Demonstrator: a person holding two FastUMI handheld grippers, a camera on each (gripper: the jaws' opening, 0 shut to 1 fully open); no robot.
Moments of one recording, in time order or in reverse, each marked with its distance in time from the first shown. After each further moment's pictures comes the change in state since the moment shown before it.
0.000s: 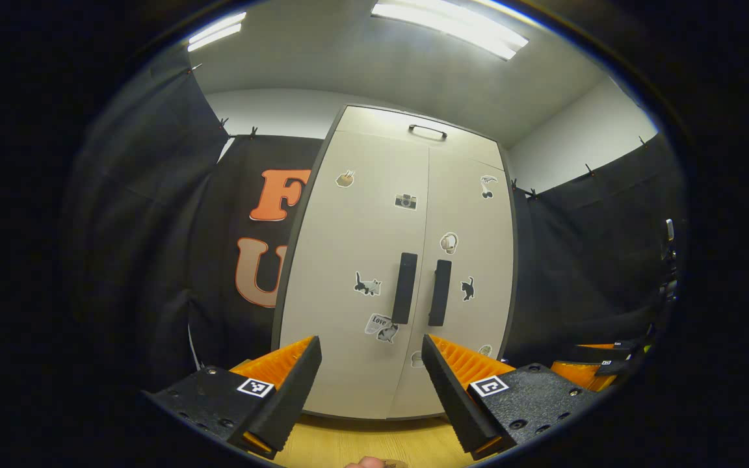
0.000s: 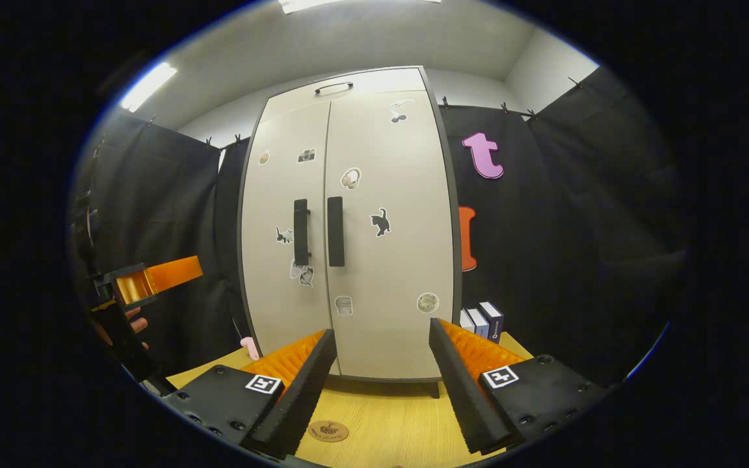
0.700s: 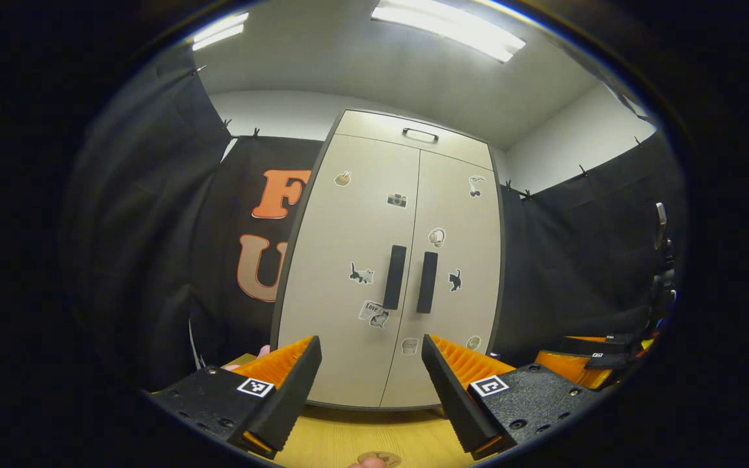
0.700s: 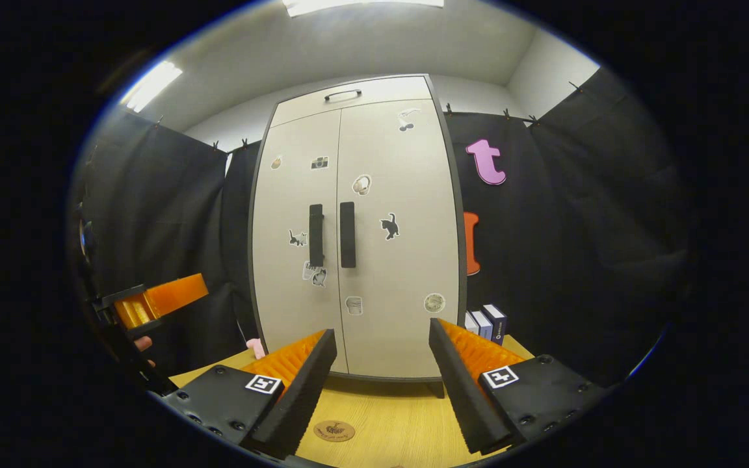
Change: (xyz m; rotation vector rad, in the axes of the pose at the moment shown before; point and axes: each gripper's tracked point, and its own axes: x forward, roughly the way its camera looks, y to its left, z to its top) left arm -0.034 -0.013 -0.004 -0.004 -0.015 0.000; right arm -0.017 0.013 -0.001 -0.004 -0.030 0.011
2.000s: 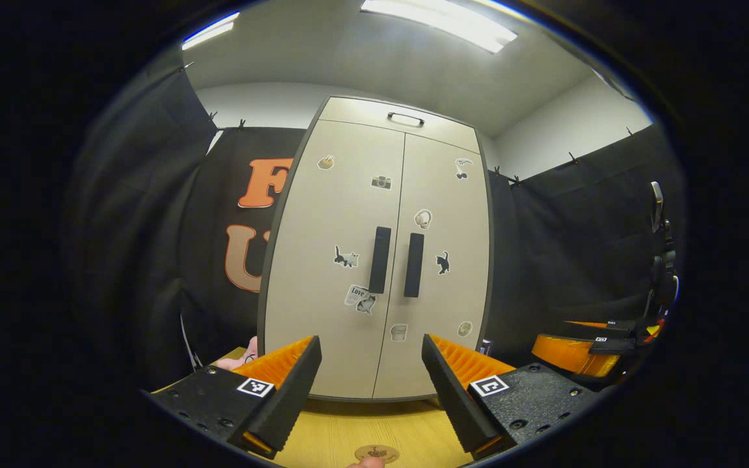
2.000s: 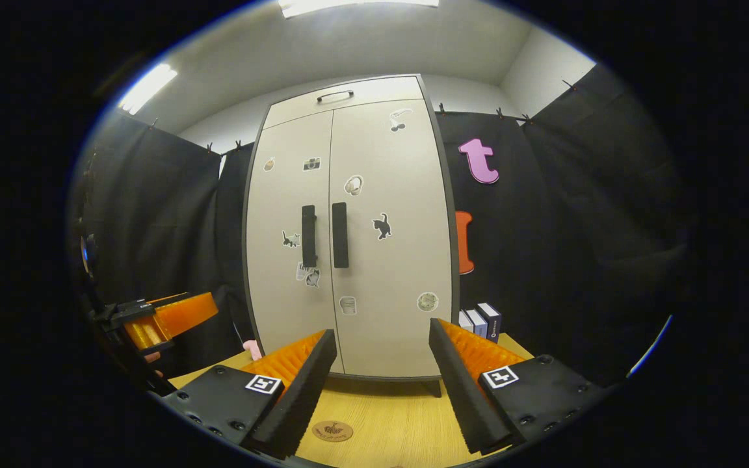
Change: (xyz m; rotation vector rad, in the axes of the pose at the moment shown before) left arm 0.002 -0.016 -0.024 0.020 0.077 -0.046; right arm -0.002 -0.006 -0.001 0.016 0.003 -0.023
